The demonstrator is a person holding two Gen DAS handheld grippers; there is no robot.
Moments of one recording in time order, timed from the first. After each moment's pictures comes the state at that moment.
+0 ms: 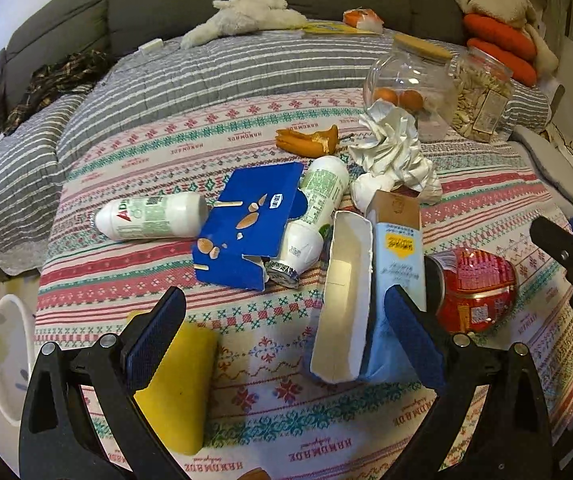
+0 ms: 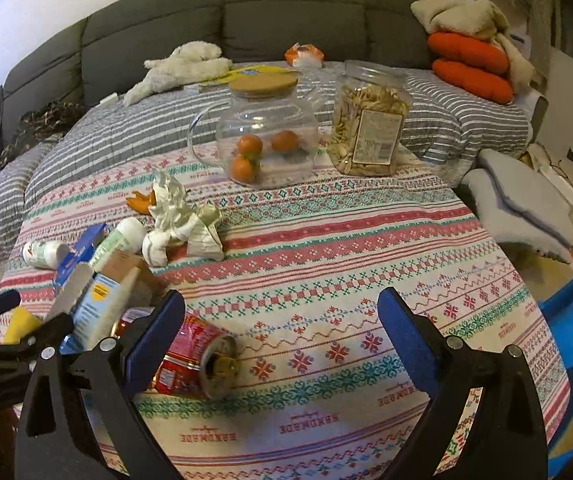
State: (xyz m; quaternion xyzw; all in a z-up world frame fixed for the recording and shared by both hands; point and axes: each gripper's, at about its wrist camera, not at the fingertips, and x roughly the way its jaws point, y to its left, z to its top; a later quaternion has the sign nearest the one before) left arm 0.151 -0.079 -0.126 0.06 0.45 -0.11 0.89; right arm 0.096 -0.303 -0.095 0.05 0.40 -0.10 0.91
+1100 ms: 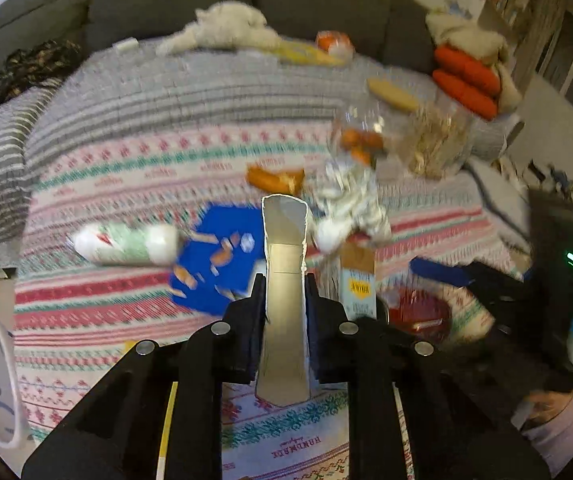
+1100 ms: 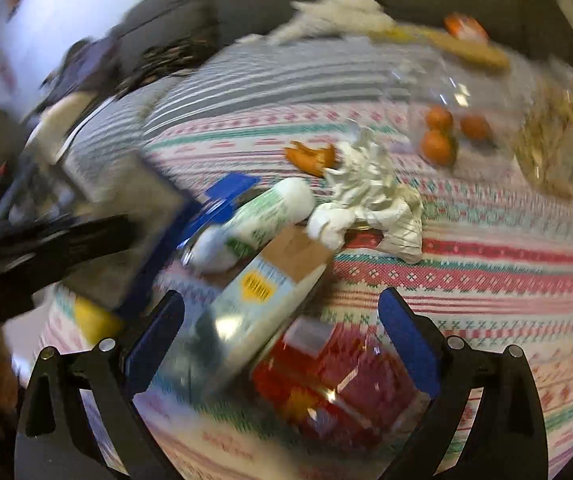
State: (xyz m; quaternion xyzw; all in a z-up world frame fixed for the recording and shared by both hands) left arm 0.159 -0.053 -0.078 -0.01 0.43 -0.19 0.88; right arm 0.158 -0.231 -0.120 0.07 0.47 0.14 0.87
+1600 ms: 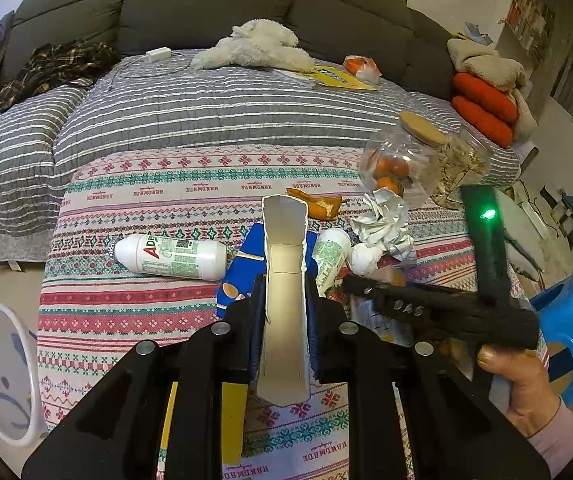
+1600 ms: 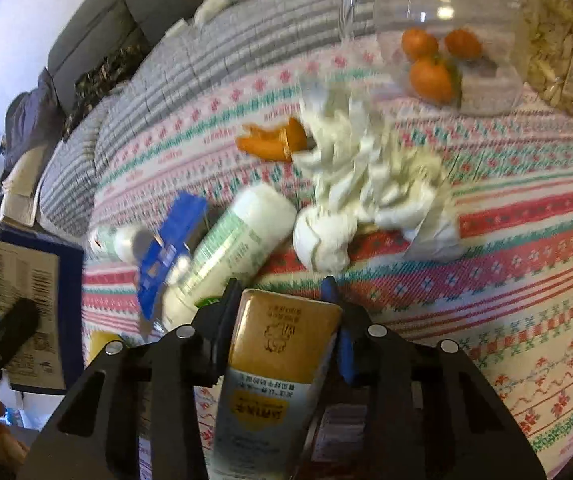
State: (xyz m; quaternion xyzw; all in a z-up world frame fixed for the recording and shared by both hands) left arm 0.166 -0.023 -0.070 -0.04 0.42 -0.16 0.89; right arm 0.208 -0.225 -0.145 0.17 0.52 0.08 0.83
